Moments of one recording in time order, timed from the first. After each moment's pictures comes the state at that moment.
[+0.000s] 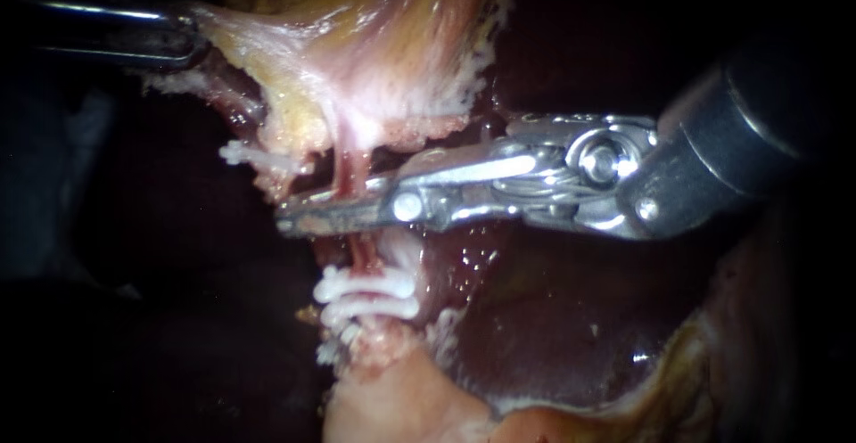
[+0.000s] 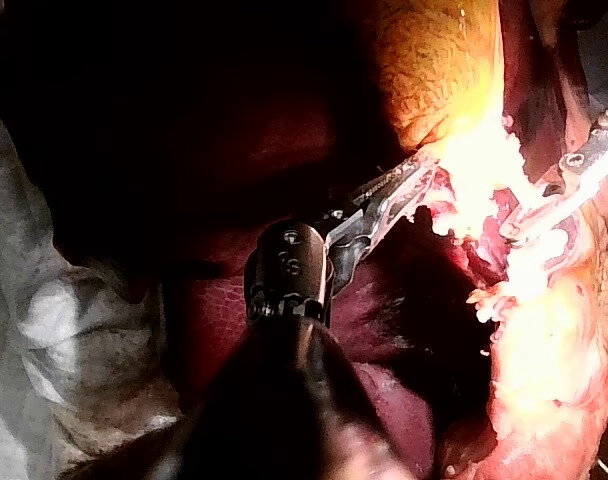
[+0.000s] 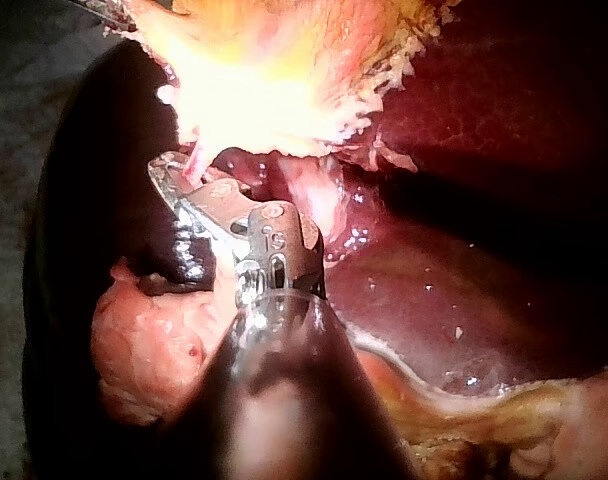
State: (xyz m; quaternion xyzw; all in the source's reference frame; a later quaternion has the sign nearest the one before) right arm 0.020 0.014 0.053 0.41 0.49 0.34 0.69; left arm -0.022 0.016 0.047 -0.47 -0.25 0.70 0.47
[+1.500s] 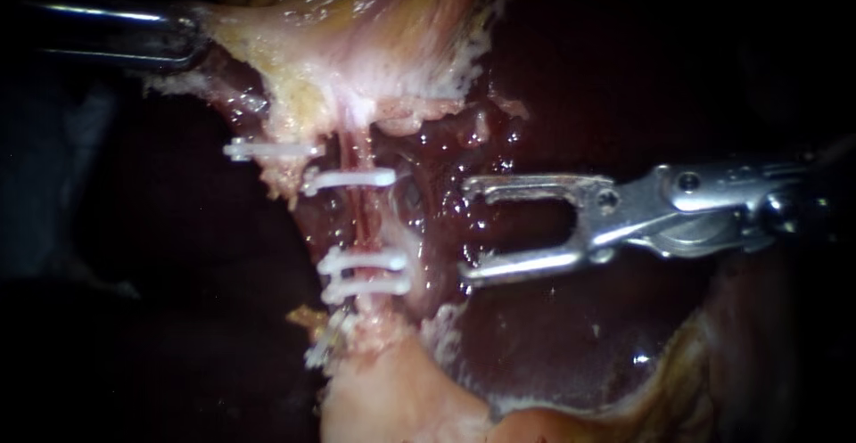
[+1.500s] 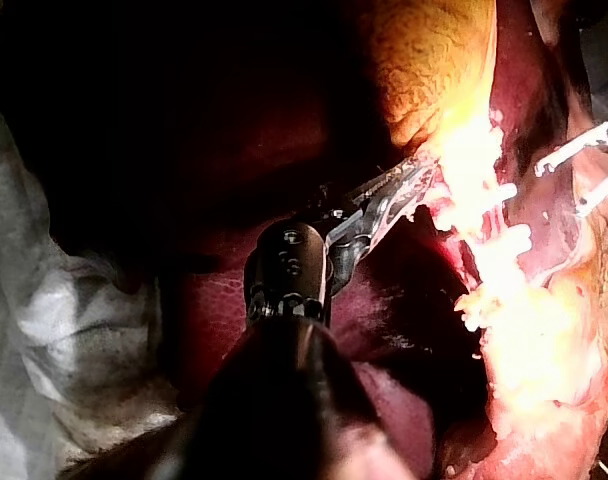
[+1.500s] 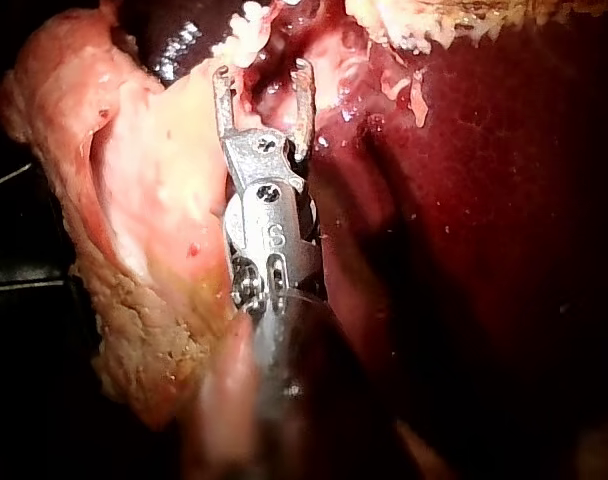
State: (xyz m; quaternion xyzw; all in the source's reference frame) right arm 0.006 0.011 0.058 0.21 0.59 0.14 0.76; left arm -0.023 0.016 0.047 -0.47 -0.24 0.71 0.47
